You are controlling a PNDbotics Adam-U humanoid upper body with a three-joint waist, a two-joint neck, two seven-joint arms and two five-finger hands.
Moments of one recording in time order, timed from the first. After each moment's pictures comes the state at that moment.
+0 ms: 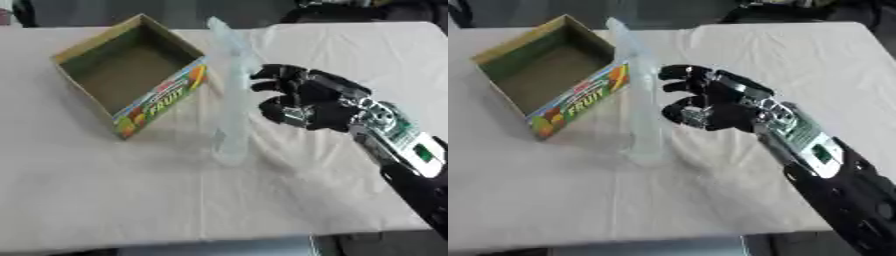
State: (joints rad) left arm -0.28 0.52 0.11 -1.60 0.39 -0.02 0.43; right arm -0.36 -0.59 0.30 -1.78 -0.44 0.14 0.30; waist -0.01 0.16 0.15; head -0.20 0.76
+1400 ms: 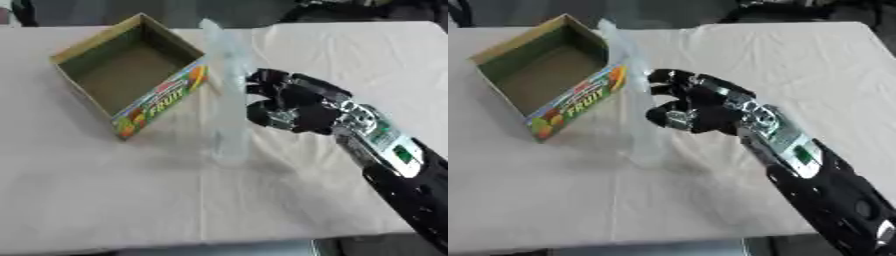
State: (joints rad) left arm -0.28 0.51 0.11 -1.60 0.39 -0.02 0.43; right arm -0.40 -0.53 0.32 -1.75 -0.44 0.13 0.33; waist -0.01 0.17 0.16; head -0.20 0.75
